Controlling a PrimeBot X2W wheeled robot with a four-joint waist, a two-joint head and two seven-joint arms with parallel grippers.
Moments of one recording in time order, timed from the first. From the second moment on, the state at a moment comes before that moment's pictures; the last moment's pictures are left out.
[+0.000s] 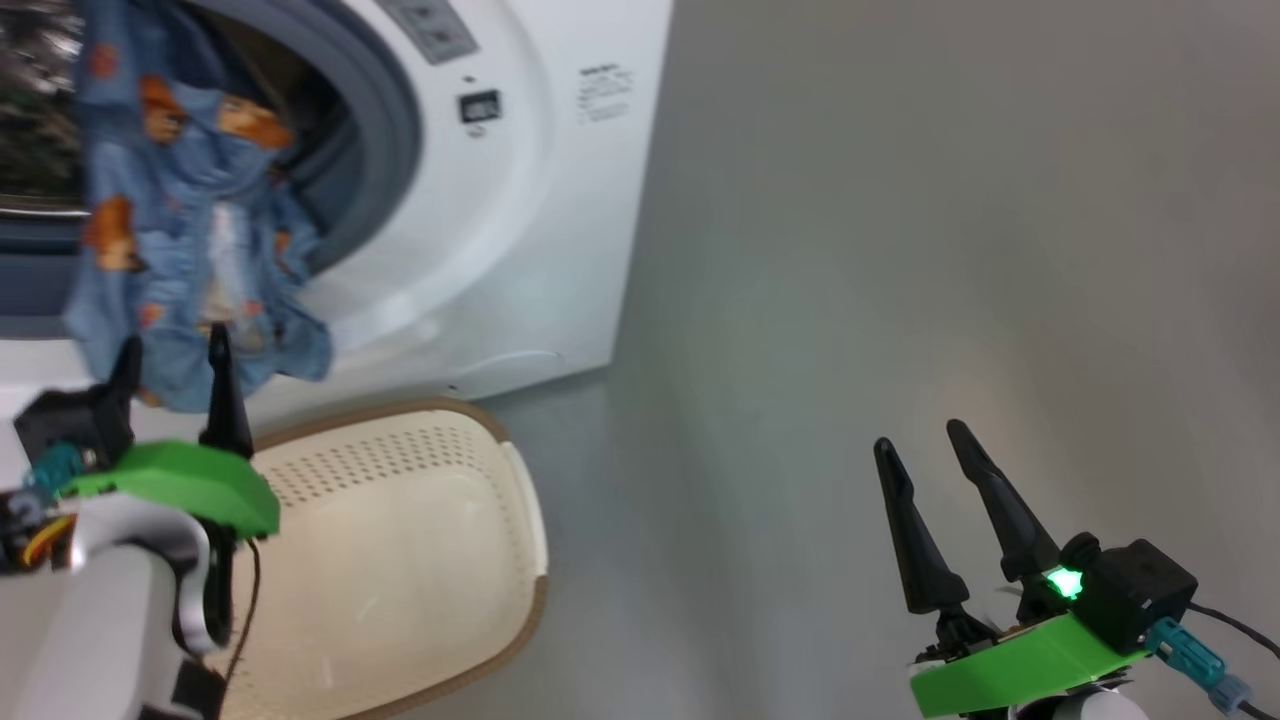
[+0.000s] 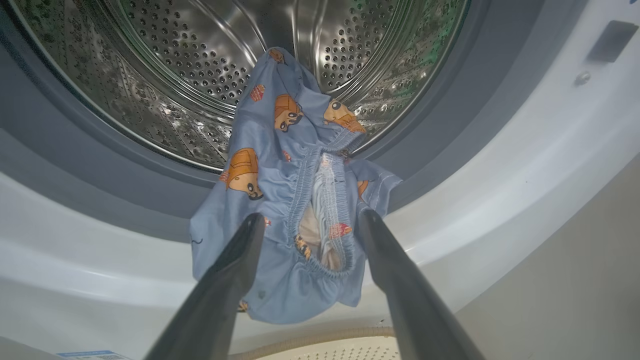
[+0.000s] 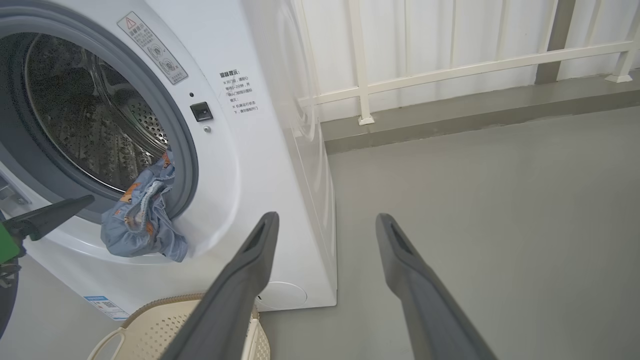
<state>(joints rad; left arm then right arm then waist) -0.46 0.20 -0.08 0.49 -0.31 0.07 -0.19 -0.05 -0.05 0.13 -0.02 0.29 0.12 -0.26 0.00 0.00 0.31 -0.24</state>
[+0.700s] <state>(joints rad) -0.72 0.27 -0.11 0.80 -0.21 0.12 -0.24 -0.10 -0.05 0.16 -0.03 0.31 0.12 -0.26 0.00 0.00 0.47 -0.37</state>
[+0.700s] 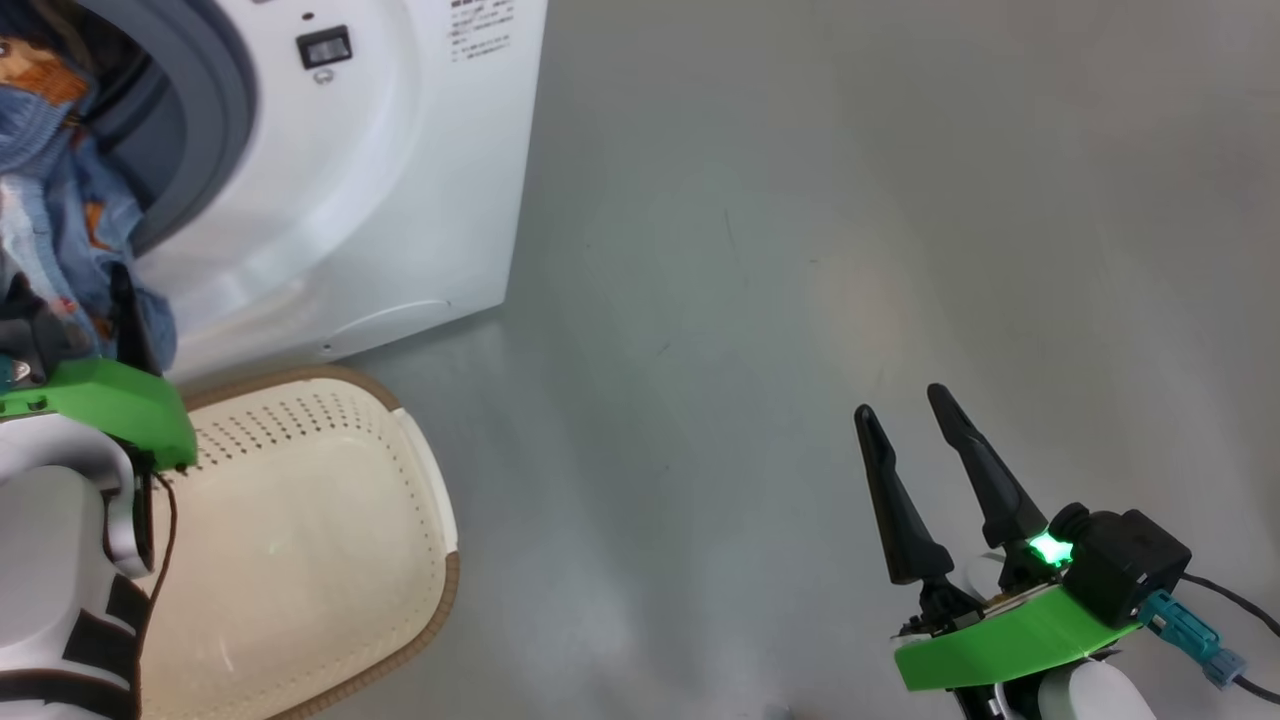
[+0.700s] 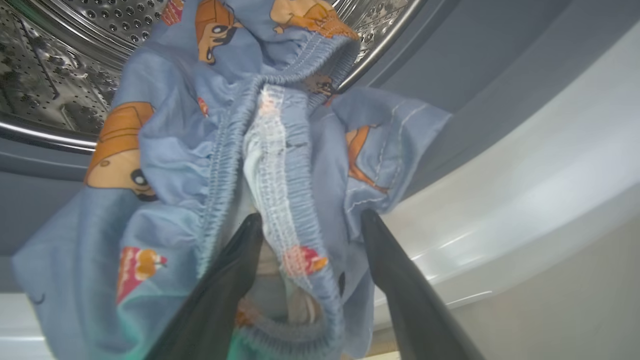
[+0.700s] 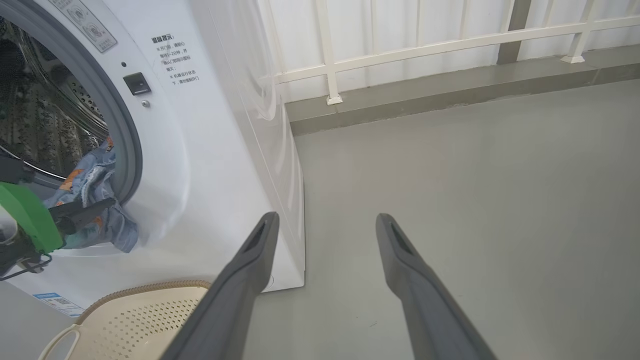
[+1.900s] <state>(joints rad) -0.82 0.28 -0.12 0.73 -0.21 0.11 -0.26 -0.11 -0.05 0.19 -0.03 0.32 0.12 -0.26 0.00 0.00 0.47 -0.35</state>
